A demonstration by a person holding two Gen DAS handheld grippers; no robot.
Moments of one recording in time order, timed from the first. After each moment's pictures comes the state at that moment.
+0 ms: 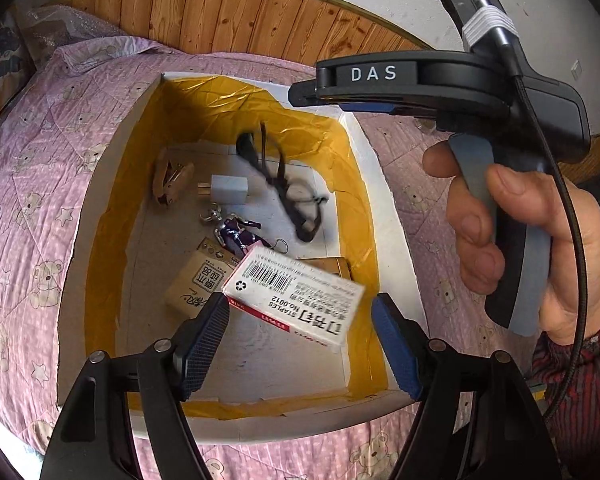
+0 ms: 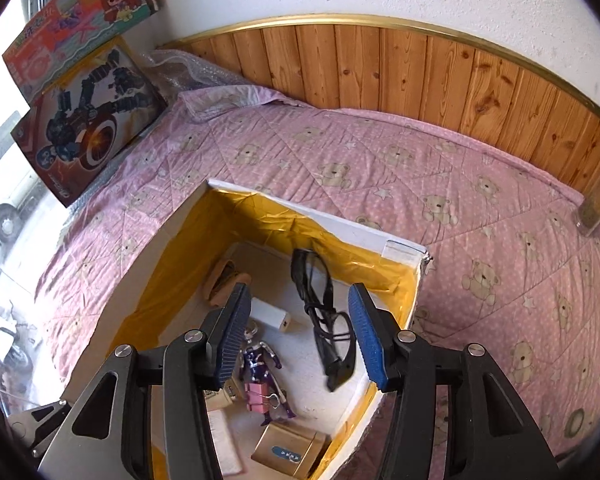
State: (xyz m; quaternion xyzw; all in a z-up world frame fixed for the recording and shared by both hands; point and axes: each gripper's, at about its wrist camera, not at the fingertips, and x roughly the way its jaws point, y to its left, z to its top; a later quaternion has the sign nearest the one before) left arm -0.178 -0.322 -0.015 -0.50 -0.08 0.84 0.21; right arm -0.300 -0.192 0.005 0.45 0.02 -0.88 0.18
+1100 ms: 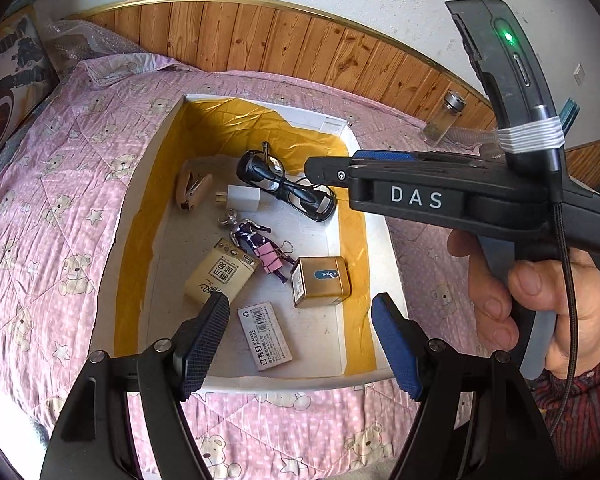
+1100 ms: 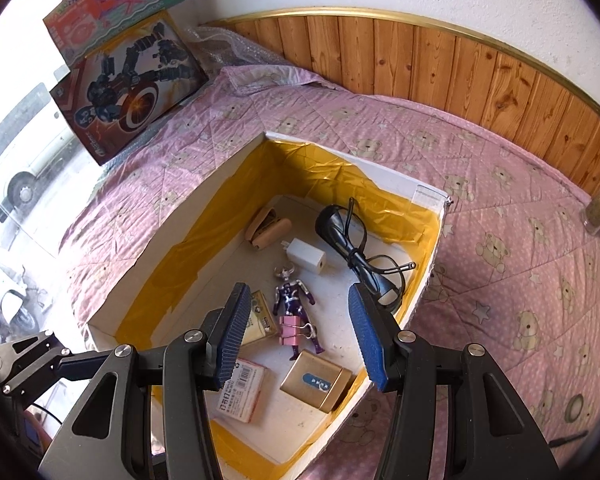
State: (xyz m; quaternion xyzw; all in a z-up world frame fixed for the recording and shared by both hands) left arm -0.144 -0.324 0.016 -0.48 -0.07 0.86 0.18; right arm -0.225 -0.198 0.013 0.46 0.05 -0.86 0.23
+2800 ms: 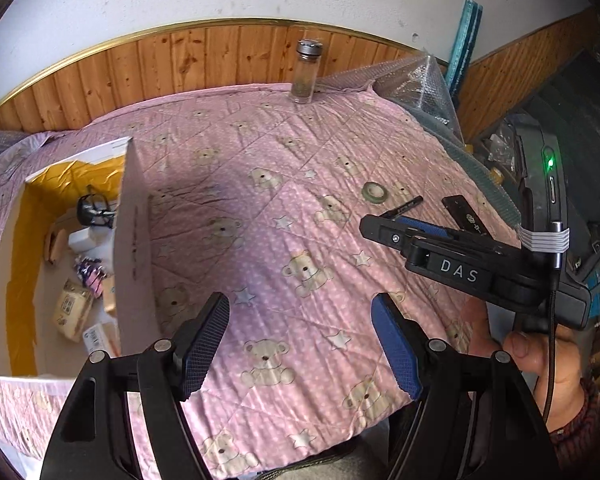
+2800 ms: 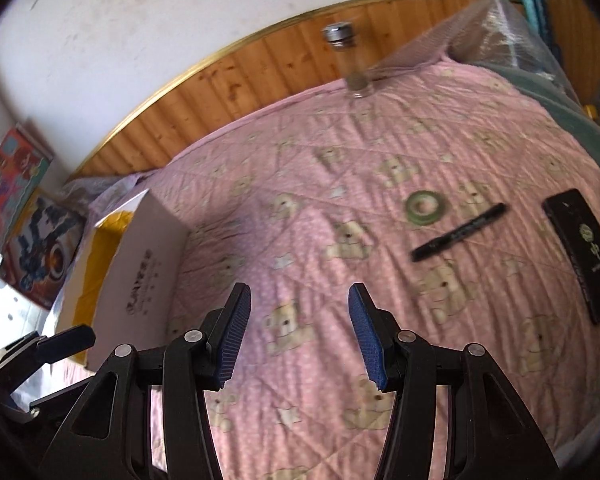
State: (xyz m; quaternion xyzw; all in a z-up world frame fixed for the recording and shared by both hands) left arm -0.072 -0.090 0.040 -0.45 0.06 0.83 0.31; right arm -0.052 0.133 -0.023 0.39 -0.23 -0.89 -0.03
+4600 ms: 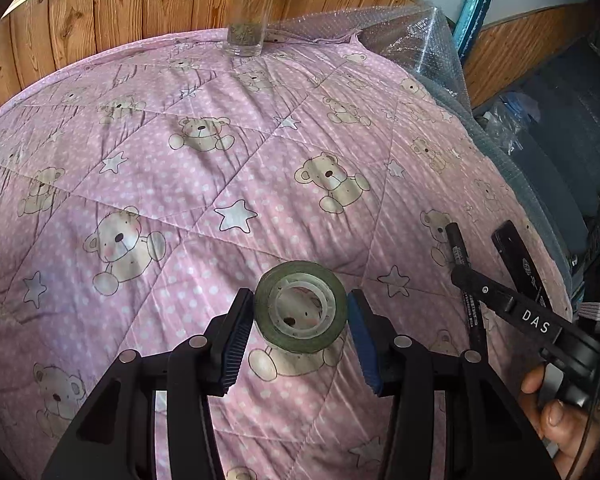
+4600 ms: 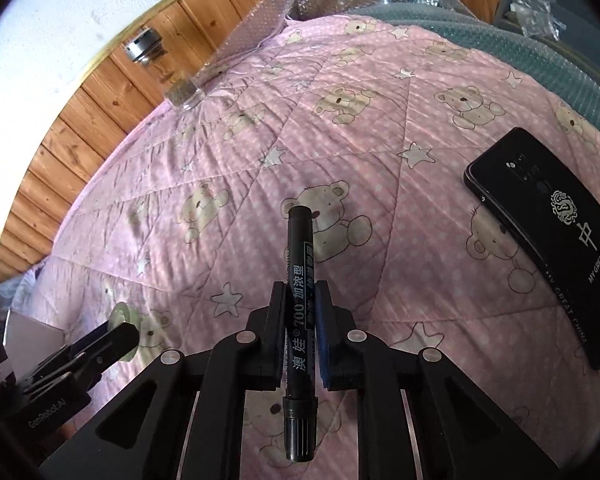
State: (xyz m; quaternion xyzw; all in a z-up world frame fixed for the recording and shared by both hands) left arm -0.230 0.085 -0.102 -0.50 0.06 0.79 0.36; right arm -0.110 0.264 -0.121 0.40 -0.31 -0.84 -0.19
